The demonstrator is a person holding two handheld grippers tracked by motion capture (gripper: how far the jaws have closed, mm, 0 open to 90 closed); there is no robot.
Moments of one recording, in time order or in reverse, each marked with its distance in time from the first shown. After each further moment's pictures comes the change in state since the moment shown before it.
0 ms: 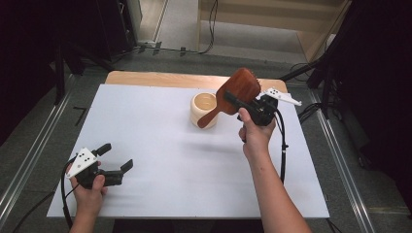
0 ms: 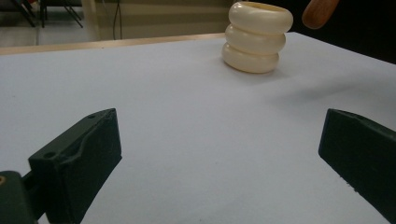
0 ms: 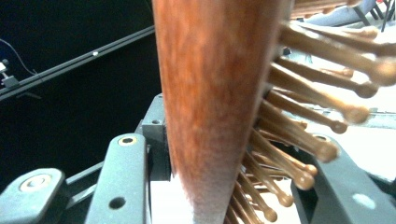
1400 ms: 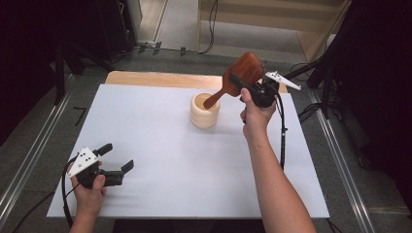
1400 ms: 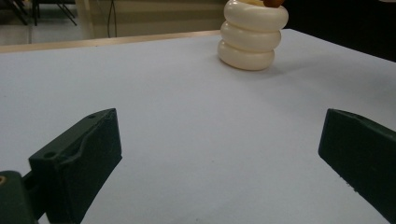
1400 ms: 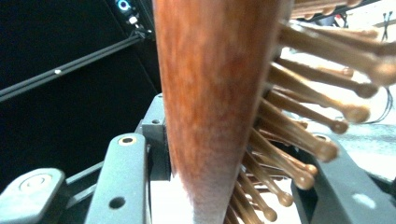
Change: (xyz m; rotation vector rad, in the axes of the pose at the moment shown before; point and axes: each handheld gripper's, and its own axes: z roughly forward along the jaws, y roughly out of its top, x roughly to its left) left arm 0.000 0.000 0.001 0.007 -0.015 0.005; right arm -0.038 0.023 0.030 -0.048 -0.108 0.000
